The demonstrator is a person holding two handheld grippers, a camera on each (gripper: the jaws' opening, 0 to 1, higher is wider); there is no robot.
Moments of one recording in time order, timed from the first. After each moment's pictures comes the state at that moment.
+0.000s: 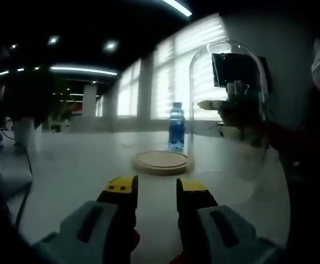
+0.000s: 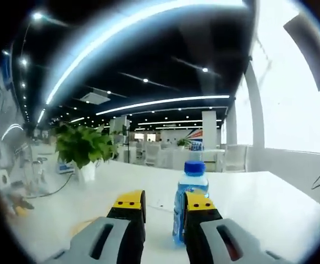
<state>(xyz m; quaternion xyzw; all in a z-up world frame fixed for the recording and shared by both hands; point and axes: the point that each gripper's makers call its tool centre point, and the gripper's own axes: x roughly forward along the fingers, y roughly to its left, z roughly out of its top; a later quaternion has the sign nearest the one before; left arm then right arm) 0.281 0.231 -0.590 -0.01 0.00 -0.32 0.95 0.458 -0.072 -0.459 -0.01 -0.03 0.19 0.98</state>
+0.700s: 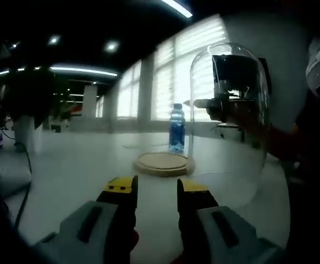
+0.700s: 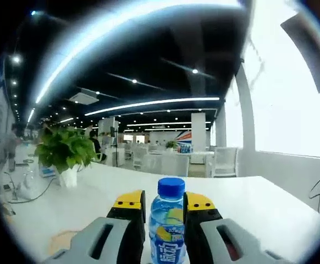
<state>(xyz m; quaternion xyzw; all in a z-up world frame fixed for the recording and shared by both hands) 0.282 0.233 -0.588 -0.02 0.00 -0.31 0.95 0.520 -0.085 -0.445 -0.02 -0.03 0.16 0.99</state>
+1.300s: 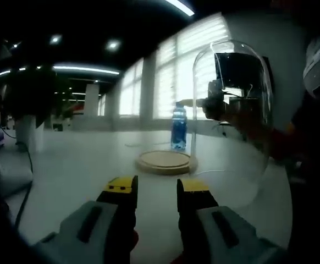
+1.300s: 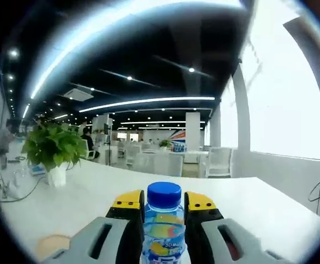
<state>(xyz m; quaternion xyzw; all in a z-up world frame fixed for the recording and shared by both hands) 0.284 0.231 -0.591 -0.01 0.01 -0.31 0.95 0.564 -0.091 -0.449 -0.02 -0.02 0.12 0.99</state>
